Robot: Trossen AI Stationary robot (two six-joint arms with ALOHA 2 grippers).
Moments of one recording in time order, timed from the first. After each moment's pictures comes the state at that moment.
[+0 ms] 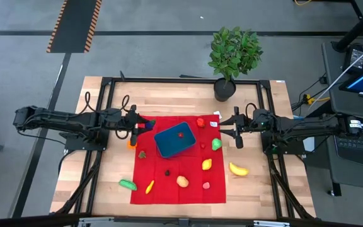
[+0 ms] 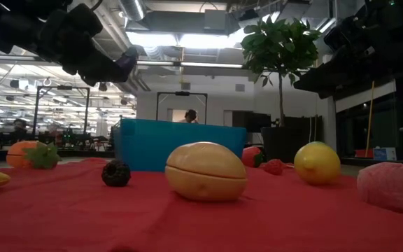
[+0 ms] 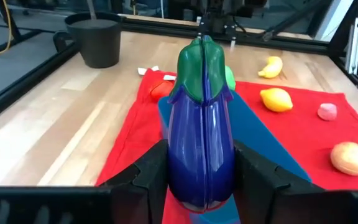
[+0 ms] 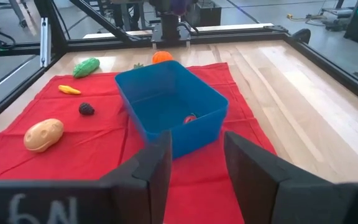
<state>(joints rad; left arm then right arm) 0.07 0.71 0.29 0.10 -0.07 -0.10 -0.14 0.76 0.18 0.34 -0.12 0.02</state>
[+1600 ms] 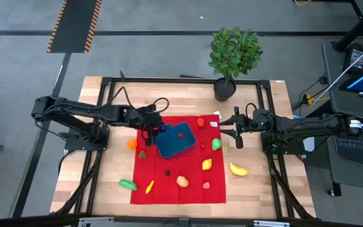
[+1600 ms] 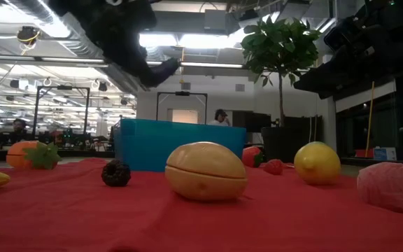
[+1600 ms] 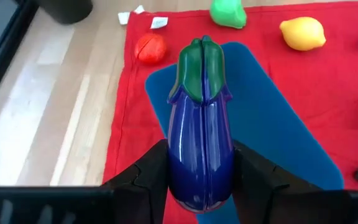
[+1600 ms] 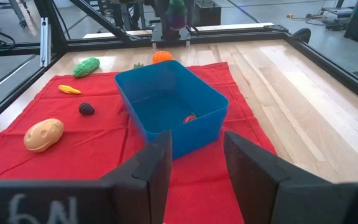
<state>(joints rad) 0.03 1.24 0.82 -0.33 -0.11 0.04 -0.14 0.76 0.18 0.34 -0.12 0.02</state>
